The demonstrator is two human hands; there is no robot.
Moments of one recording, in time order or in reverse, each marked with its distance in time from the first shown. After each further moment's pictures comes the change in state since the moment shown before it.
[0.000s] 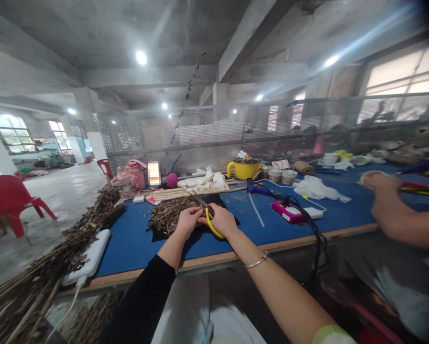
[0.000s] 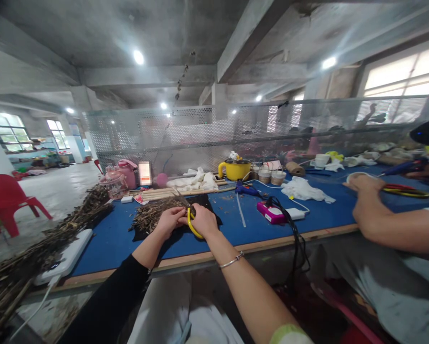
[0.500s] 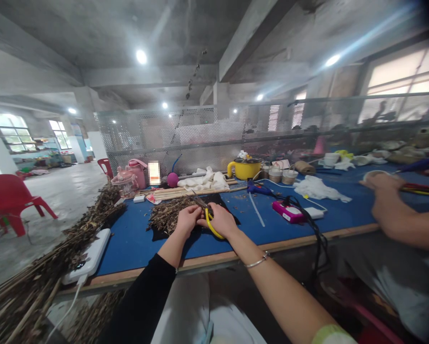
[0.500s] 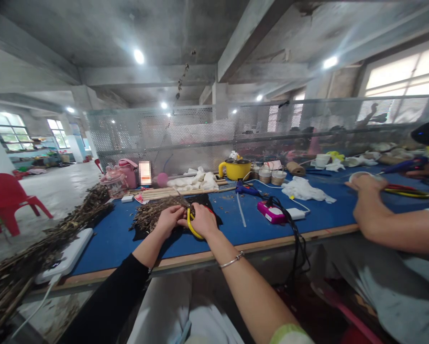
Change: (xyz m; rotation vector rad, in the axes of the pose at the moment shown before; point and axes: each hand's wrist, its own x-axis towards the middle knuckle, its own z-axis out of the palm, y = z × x) left_hand 0.006 -0.003 -0.003 -0.040 0.017 0.087; right_hand -0.002 -0.003 -0.001 0.002 -0.009 -0.026
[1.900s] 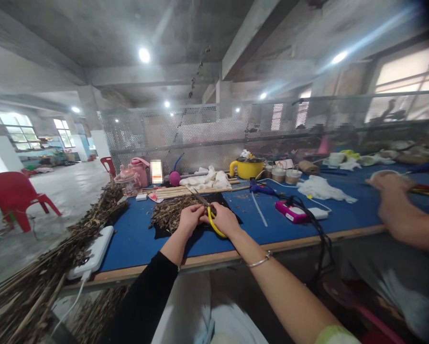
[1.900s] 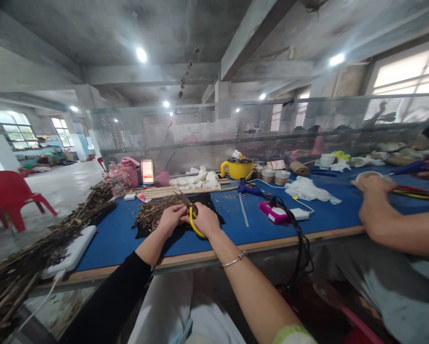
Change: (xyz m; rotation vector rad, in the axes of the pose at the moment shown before) left_hand -0.003 0.002 0.000 0.053 -0.008 -0.034; right_hand 0.001 0.001 0.000 0.017 -0.029 0.031
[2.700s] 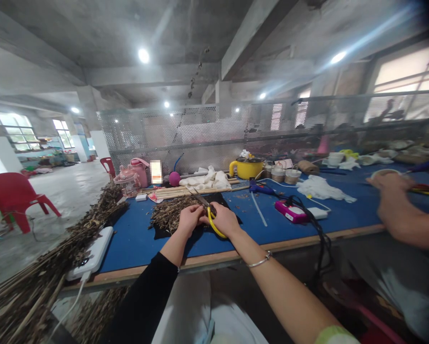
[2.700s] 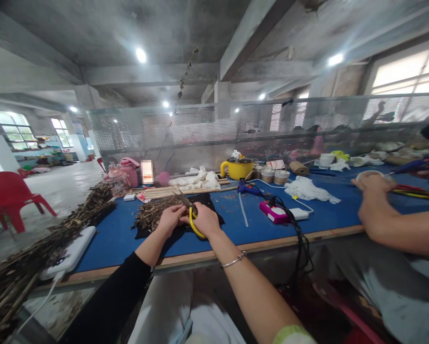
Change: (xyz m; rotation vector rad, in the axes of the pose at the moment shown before) left_hand -0.001 0.001 0.001 0.042 0.067 0.005; right_hand -0.001 -0.001 -0.002 -0.002 0.020 -0.022
